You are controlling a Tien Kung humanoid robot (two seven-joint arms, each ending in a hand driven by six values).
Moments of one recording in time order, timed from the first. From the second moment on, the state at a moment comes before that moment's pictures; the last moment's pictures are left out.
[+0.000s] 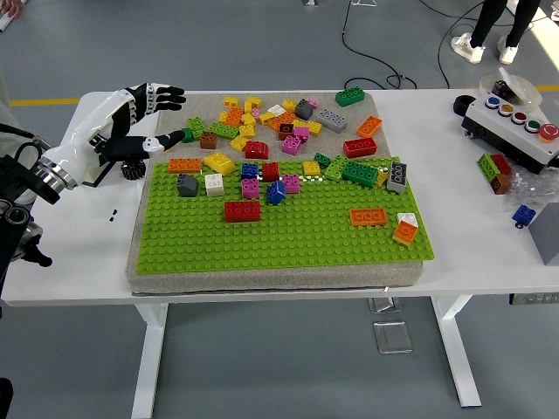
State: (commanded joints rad) left arm -0.54 0.24 -1.42 -1.05 1.56 -0.44 -0.33; right arm 0.14 -0.08 1.41 0.18 -0.52 -0.24 -0.02
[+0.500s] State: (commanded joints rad) left arm -0.56 0.24 -1.33 -1.00 1.73 -0.49 -0.38; right arm 0.14 -0.08 1.41 0.18 -0.51 -0.24 -0.02
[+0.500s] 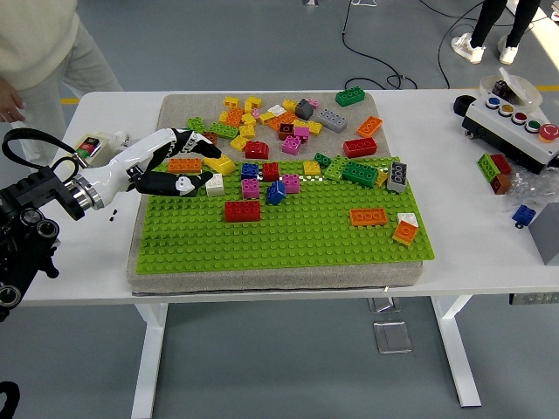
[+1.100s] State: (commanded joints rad) left arm -0.63 0.21 -1.21 -0.94 1.95 -0.41 -0.47; right arm 0.14 -0.08 1.40 0.18 -0.51 -0.24 -0.02
